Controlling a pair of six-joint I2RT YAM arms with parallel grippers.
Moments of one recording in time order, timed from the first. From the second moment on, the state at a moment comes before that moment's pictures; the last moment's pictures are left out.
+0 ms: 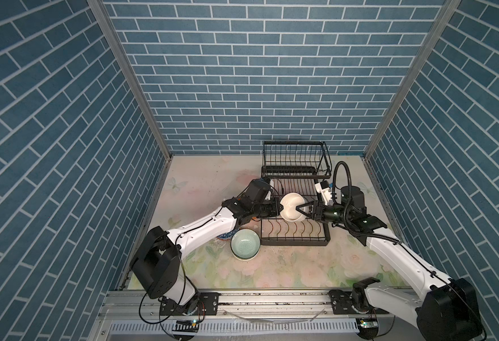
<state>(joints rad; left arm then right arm) -0.77 1.54 1.11 -0.22 0.24 -0.79 0.38 1.10 0.71 -0.14 -0.77 0.68</state>
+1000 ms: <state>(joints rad) -0.78 1.34 1.15 -0.45 -0.05 -0.65 0.44 1.09 0.80 -0.50 -0.34 0.32</state>
